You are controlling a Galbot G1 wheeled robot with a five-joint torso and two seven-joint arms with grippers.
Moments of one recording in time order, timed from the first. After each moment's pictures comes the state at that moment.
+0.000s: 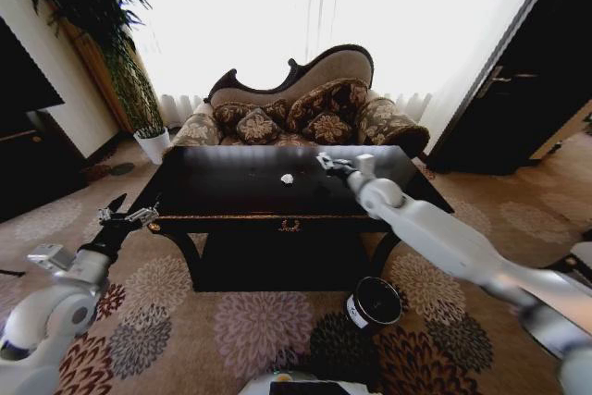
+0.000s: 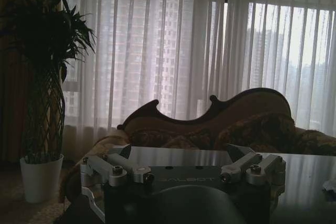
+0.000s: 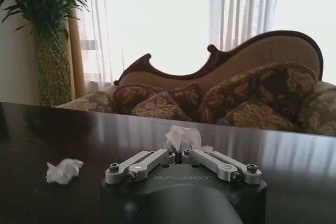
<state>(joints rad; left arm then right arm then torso) 1.59 -0.88 -1.01 -2.15 -0.89 0.10 0.00 -0.47 0.67 -0.16 1.74 1.06 -0.23 0.26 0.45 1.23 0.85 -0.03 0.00</state>
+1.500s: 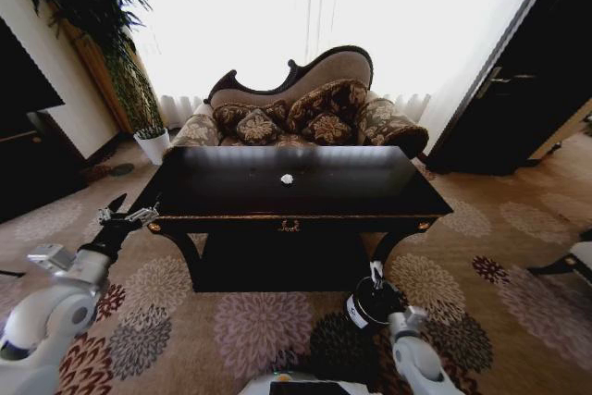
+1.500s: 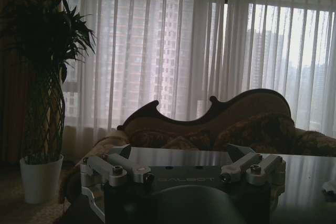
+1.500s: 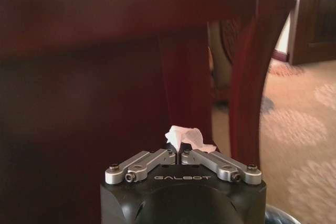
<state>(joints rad) 1.59 -0.88 -1.01 -2.15 -0.89 0.10 0.00 -1.43 1.24 0.50 1.44 0.51 0.21 0.05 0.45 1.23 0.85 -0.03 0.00</state>
